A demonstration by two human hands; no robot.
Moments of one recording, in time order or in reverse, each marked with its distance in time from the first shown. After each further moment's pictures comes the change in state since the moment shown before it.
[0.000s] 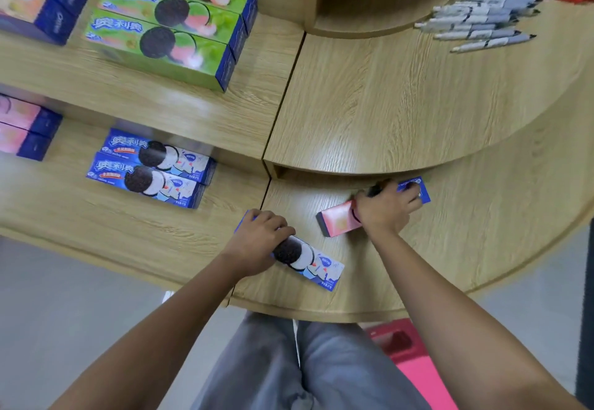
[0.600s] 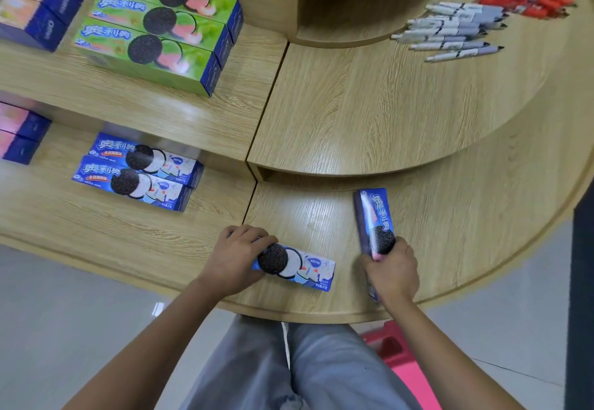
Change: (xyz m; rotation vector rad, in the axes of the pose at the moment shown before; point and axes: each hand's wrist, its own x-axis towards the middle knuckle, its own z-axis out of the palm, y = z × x) left_hand -0.027 0.018 0.008 -0.108 0.166 -0.092; right_hand -0.042 0.110 -0.019 -0.042 -0.077 -0.068
